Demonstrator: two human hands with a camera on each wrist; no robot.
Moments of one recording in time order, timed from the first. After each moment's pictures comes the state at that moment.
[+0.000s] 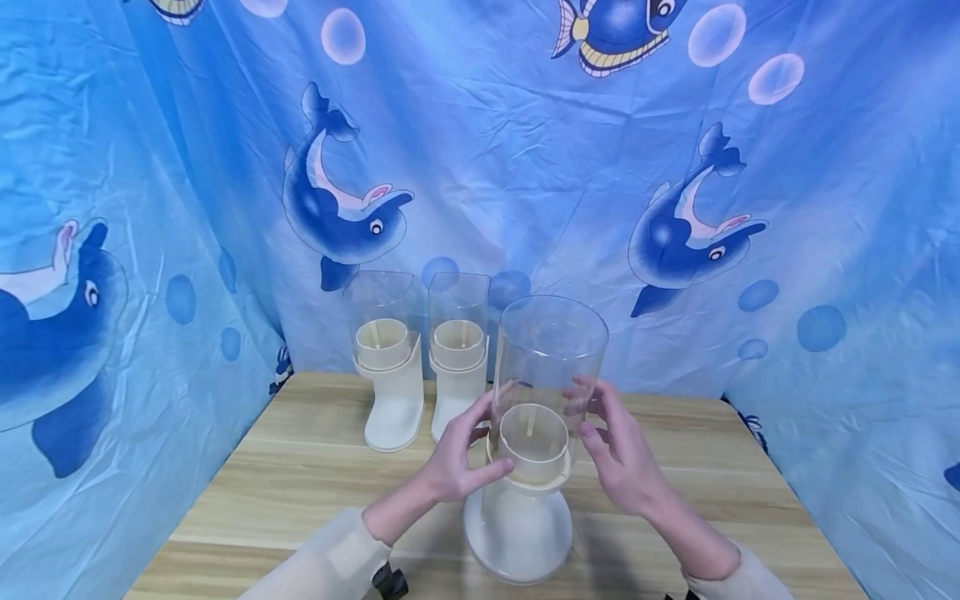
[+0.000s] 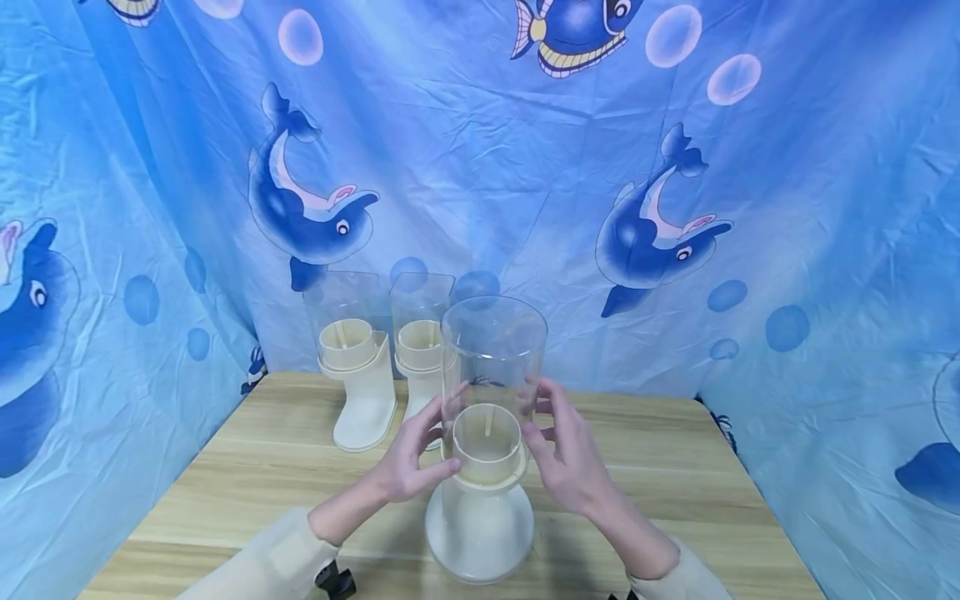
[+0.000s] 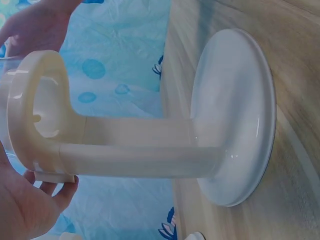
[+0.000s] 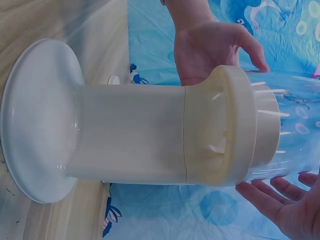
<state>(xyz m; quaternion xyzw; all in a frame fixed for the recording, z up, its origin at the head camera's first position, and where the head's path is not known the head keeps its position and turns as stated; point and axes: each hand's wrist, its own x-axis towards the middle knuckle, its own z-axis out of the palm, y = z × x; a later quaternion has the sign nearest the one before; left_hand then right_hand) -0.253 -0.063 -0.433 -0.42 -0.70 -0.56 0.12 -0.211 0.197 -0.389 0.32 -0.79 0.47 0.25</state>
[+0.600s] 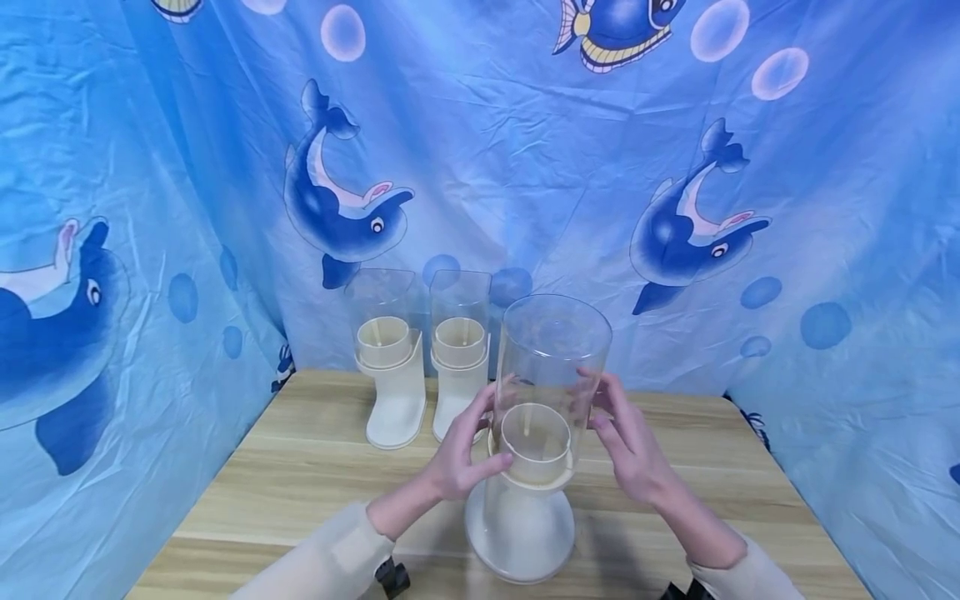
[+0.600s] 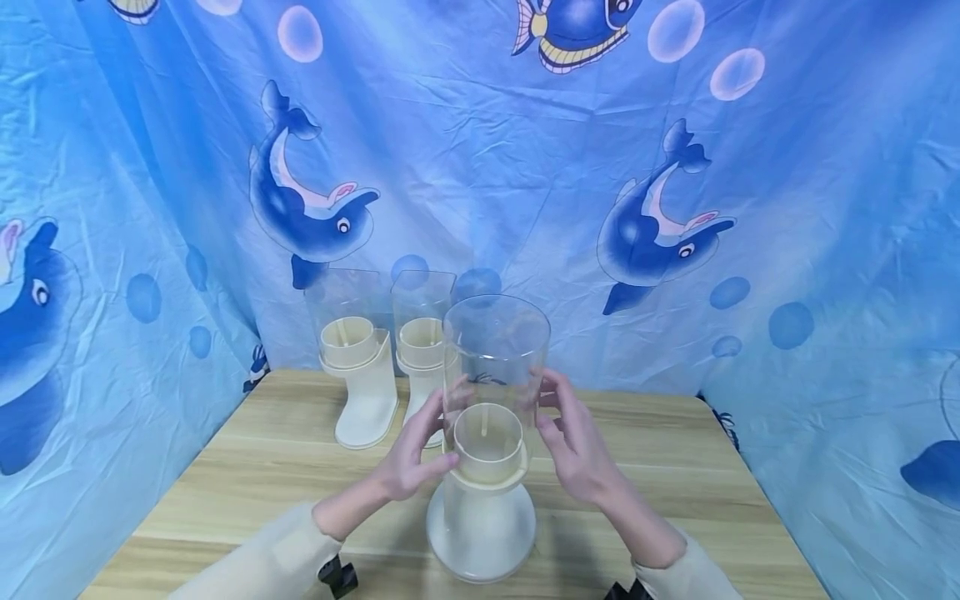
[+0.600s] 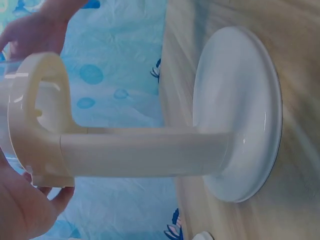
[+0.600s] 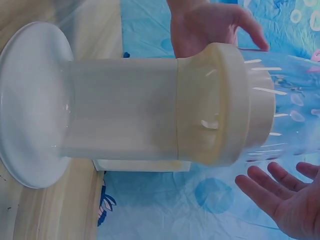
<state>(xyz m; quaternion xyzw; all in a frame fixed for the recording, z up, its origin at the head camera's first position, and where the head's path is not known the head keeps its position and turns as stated) -0.253 -0.059 -0.431 -0.44 -0.70 -0.54 0.16 -0.219 0.210 -0.386 0.36 -0.77 0.47 0.22</state>
